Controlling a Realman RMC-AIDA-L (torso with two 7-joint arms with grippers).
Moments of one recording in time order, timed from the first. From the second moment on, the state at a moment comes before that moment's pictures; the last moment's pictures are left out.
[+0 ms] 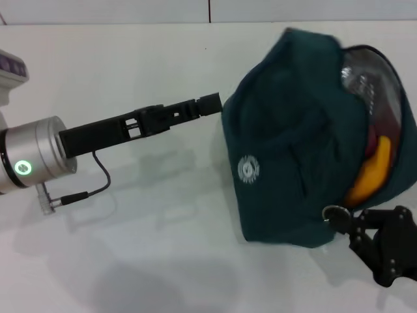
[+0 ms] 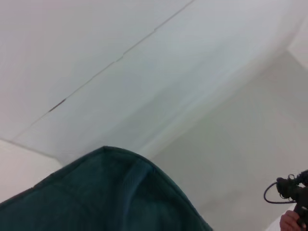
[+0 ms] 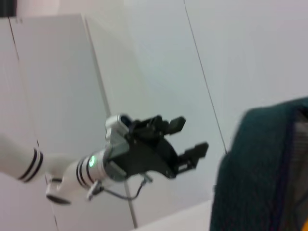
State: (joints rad) left arm -0.54 -2.08 0.72 0.44 1.68 1.77 -1.85; right arm 0.32 2.01 -0.85 -0.06 -1.57 -1.77 0.66
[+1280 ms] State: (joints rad) left arm -0.38 -2.10 0.74 0.17 1.77 1.67 -0.86; right arm 0.39 2.02 -0.85 -0.09 -1.55 -1.81 0.72
